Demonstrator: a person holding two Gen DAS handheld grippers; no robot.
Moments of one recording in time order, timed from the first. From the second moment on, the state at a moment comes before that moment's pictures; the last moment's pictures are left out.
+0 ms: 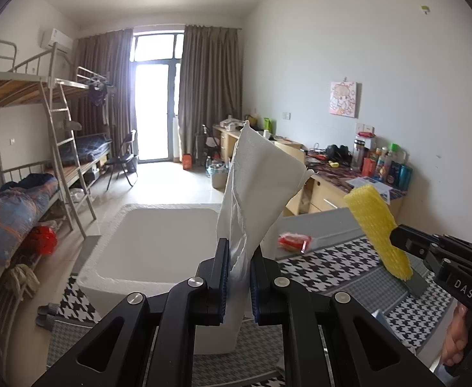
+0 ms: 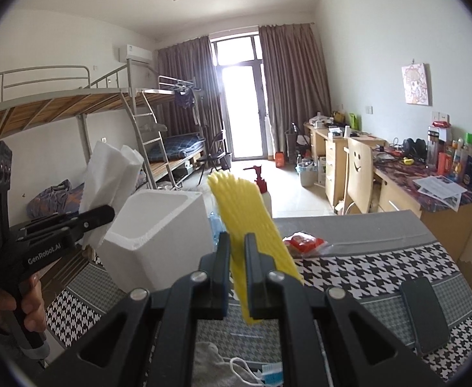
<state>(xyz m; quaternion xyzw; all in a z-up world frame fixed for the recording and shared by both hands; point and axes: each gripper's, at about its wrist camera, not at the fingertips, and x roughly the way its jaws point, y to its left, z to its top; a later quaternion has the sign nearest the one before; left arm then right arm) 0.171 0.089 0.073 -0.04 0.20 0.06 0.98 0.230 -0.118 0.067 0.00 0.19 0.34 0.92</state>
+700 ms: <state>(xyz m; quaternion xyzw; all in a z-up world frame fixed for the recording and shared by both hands) 0.191 0.129 0.076 -0.06 0.20 0.13 0.97 0.228 -0.074 0.087 -0.03 0.17 0.41 0.90</state>
